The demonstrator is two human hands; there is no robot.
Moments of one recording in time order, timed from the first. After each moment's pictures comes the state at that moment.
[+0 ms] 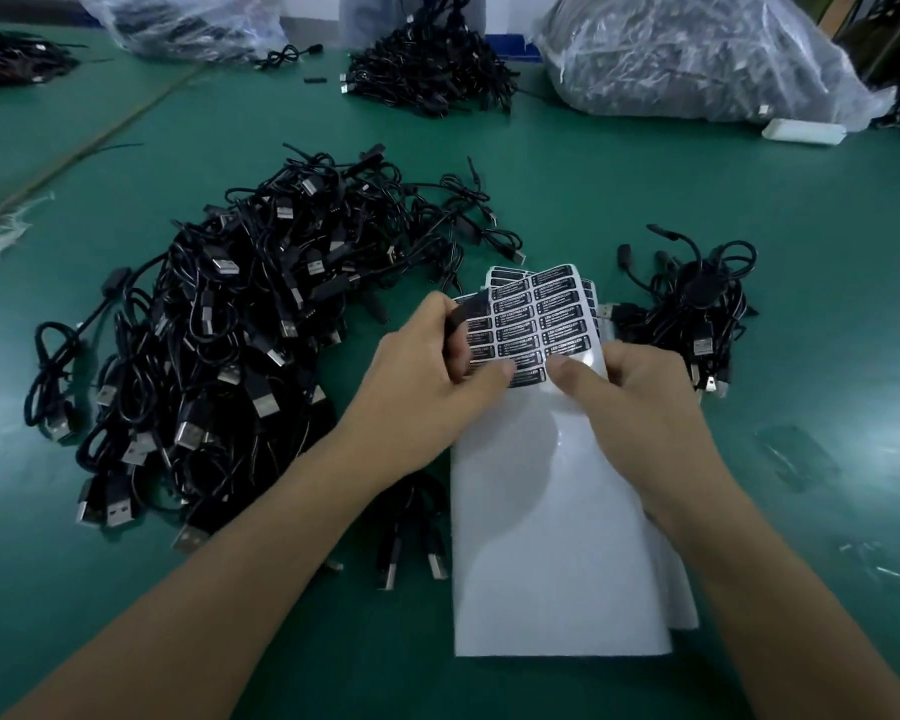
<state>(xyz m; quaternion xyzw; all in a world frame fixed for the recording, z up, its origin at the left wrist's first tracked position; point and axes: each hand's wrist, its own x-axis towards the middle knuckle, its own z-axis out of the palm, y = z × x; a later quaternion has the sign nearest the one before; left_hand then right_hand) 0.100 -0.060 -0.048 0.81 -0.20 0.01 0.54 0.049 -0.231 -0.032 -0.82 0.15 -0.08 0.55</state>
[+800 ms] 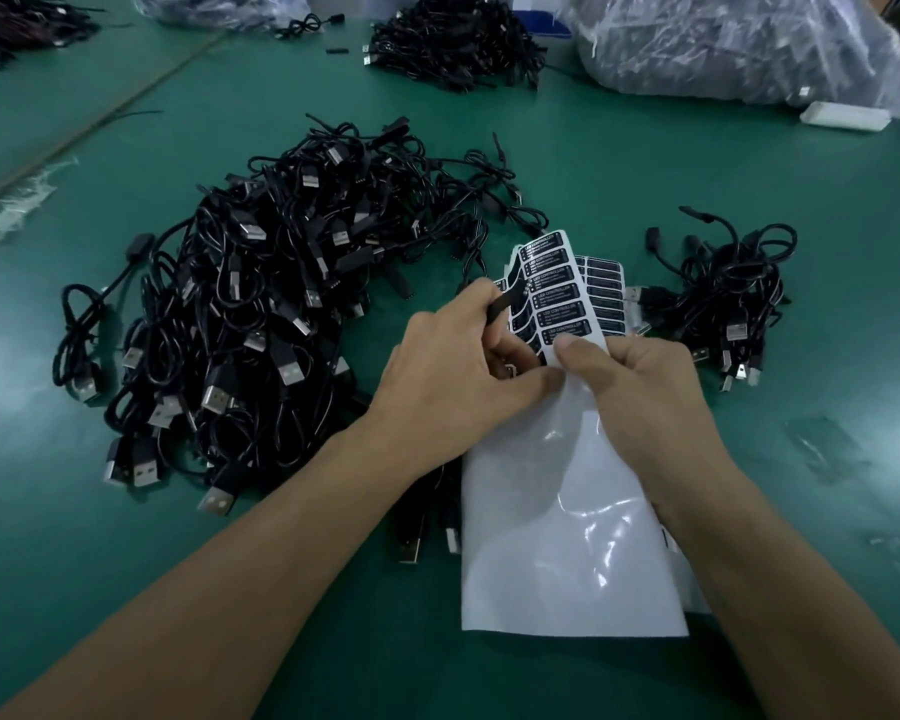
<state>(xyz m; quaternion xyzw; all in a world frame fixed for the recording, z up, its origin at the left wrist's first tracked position) 0.088 -0.065 -0.045 0.83 -0.21 0.05 0.51 0.051 -0.215 -0.038 -0.79 0.15 -0.07 0.59</state>
